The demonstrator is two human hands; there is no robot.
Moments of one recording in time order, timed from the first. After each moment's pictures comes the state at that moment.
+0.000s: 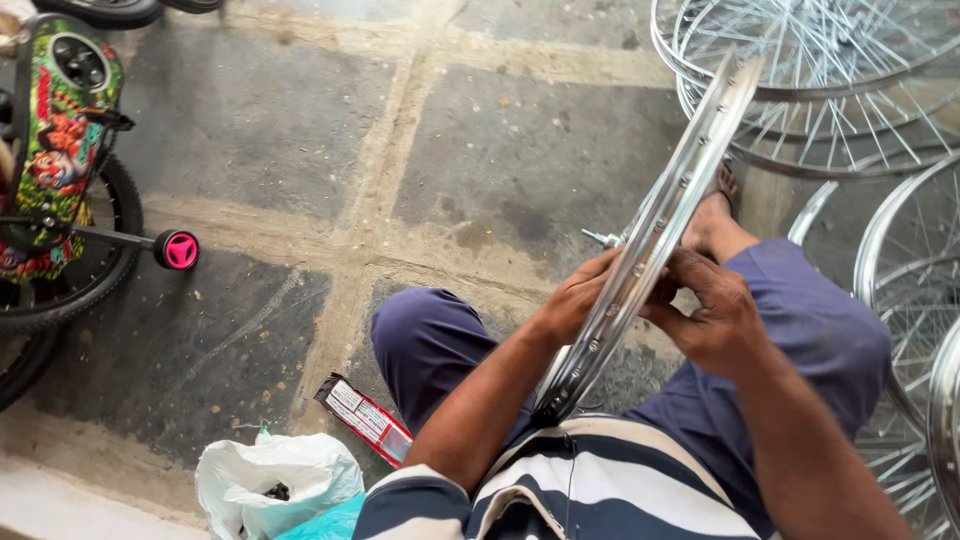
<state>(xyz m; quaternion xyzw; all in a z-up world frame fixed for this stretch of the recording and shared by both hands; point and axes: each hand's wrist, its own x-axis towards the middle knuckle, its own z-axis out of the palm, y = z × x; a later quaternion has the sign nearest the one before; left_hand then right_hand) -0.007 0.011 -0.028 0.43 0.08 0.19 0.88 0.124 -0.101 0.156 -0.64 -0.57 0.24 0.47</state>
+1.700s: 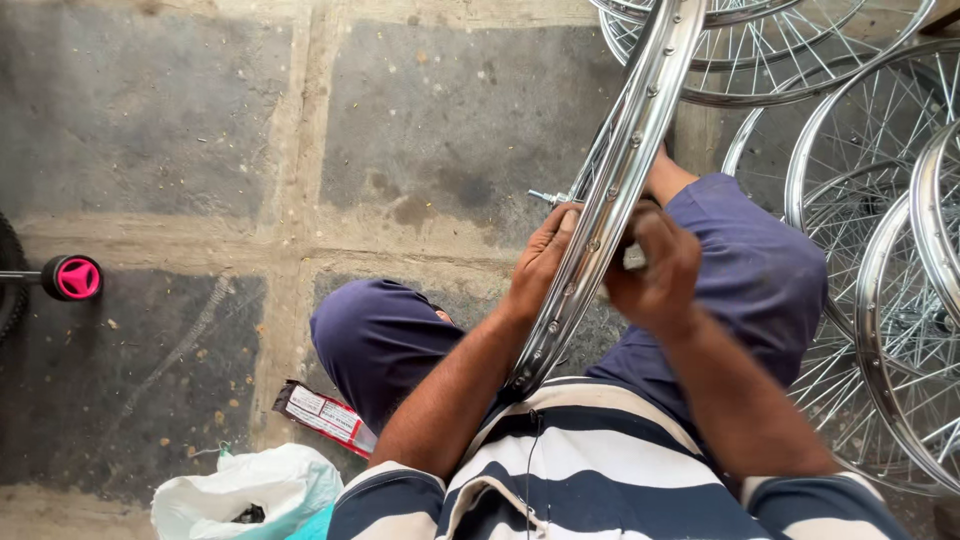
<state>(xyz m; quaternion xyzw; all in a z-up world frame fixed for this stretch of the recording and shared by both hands) 0.003 0.002 0.002 0.36 0.09 0.22 0.90 0.116 -0.091 0.119 -0.59 -0.59 -0.06 0.54</state>
